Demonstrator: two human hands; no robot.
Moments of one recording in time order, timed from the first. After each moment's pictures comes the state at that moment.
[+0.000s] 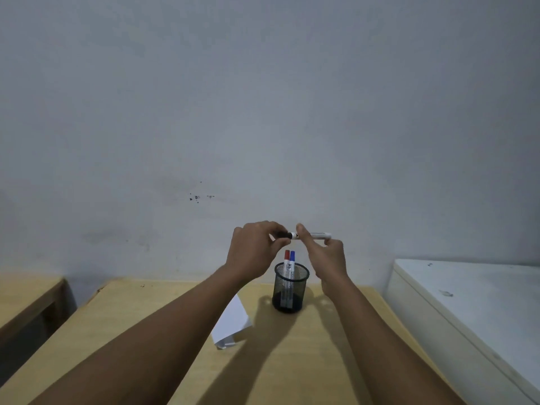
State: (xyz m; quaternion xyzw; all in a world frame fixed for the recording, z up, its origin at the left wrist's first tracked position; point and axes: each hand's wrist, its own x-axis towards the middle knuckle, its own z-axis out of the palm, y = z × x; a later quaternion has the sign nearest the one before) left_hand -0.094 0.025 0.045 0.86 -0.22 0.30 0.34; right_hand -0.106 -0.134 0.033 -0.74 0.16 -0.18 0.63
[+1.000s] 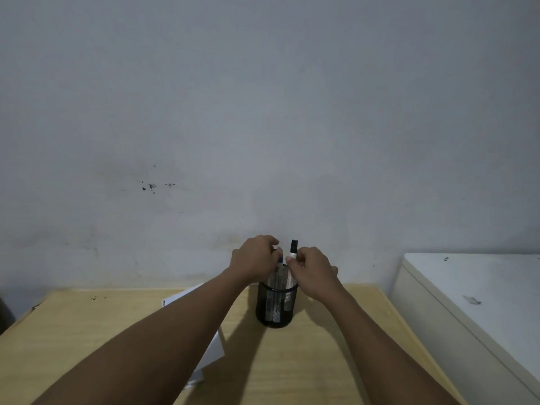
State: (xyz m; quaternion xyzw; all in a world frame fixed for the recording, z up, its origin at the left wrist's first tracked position) left_hand 0.025 -0.040 -0.020 0.94 -0.14 0.05 0.30; right_hand -0.016 -0.182 -0.035 -0.94 0.06 -0.11 0.31
